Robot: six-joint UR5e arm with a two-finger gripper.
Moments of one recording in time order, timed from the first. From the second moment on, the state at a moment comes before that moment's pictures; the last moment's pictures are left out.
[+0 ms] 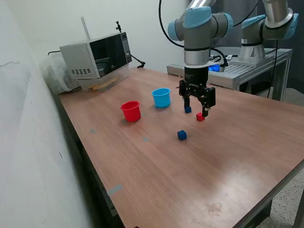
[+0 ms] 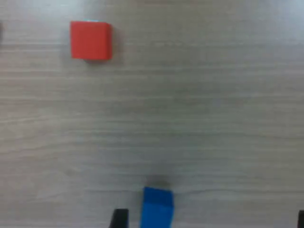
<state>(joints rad) 0.17 -0.84 1.37 -2.19 -1.62 3.35</state>
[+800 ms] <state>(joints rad) 0.18 -0.79 1.34 -2.19 -1.61 3.50</state>
